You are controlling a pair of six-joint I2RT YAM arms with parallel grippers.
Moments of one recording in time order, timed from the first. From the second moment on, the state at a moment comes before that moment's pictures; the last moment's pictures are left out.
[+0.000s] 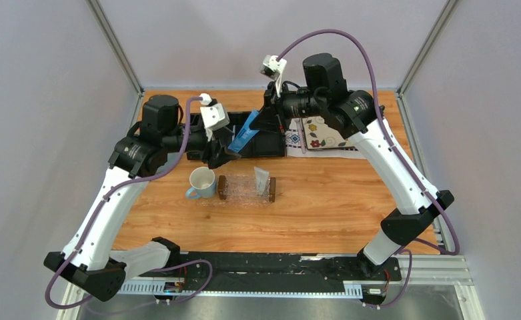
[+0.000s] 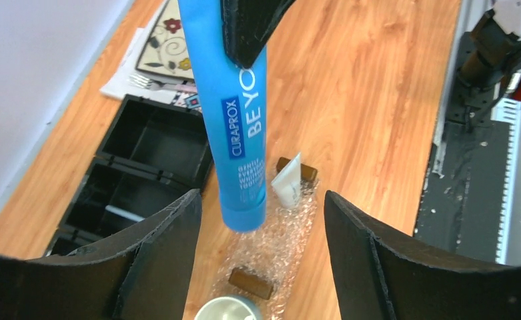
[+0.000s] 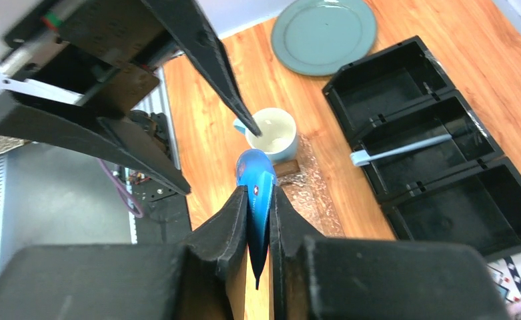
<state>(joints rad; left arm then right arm) -0.43 1.12 1.43 -0.77 0.74 0.42 0.68 1.62 2.04 -0.83 -0.67 -0.03</state>
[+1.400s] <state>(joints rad) 0.26 0.84 1.09 -0.77 0.87 0.49 0.96 1.81 1.86 -0.87 -0.16 -0.30</state>
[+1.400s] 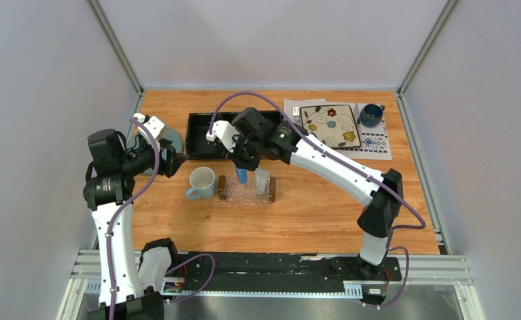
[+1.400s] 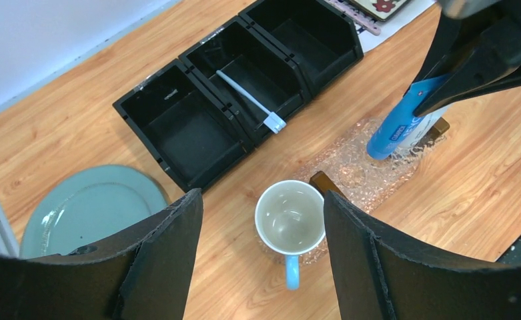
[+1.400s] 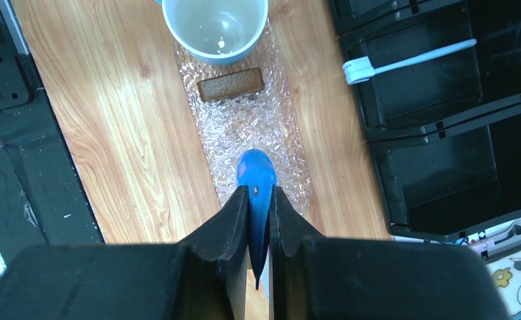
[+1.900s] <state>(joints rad) 0.28 0.84 1.07 -0.76 0.92 0.48 0.97 1.82 1.77 -0.83 -0.15 -0.31</state>
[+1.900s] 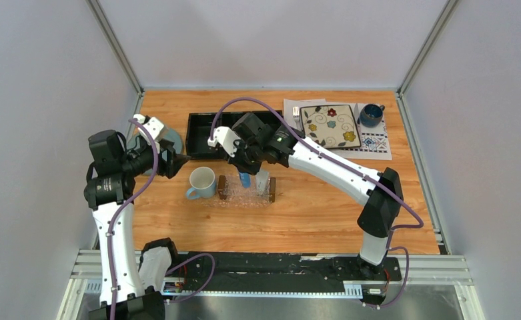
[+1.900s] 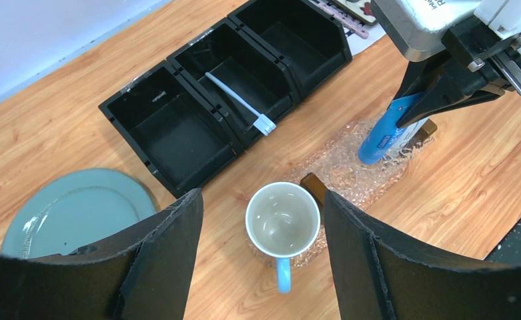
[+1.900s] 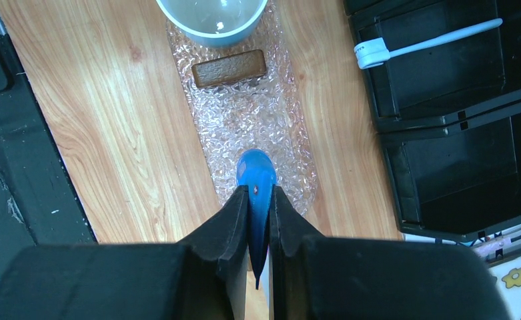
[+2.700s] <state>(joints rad) 0.28 0.83 1.06 -0.75 0.93 0.48 0.97 1.82 1.74 -0.79 -0.15 -0.31</state>
